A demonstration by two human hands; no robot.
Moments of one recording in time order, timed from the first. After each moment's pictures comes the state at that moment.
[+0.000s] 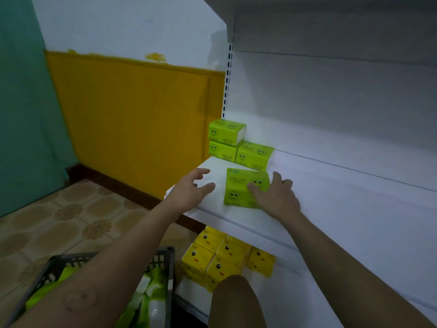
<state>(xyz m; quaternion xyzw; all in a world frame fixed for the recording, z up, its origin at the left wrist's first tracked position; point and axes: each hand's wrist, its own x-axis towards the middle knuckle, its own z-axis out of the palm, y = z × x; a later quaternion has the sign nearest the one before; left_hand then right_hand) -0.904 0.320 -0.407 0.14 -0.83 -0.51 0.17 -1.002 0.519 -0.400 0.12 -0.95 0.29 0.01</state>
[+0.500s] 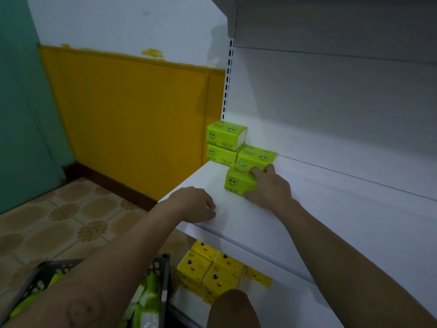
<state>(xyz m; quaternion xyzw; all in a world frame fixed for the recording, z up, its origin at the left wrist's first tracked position) -0.938 0.317 -0.388 0.10 -0.99 -0.11 -0.07 -1.074 0.485 -0.396 0.27 -0.96 0.08 0.06</state>
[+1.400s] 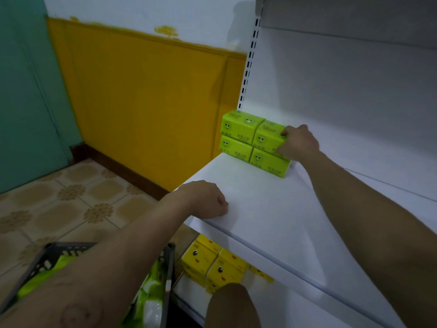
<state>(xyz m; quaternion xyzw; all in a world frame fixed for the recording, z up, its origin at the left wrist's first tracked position) -0.941 0.304 -0.387 0.08 -0.98 -0.13 -0.12 -1.178 0.455 -0.340 0.19 -0.97 0.11 0.09</state>
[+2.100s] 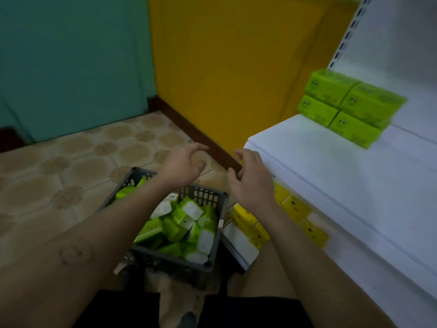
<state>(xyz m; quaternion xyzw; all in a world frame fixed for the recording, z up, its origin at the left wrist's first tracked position) -0.764 0.216 -0.489 0.30 -0.87 -0.33 0.19 -0.873 0.363 -0.481 0.46 -0.82 0.34 0.01</state>
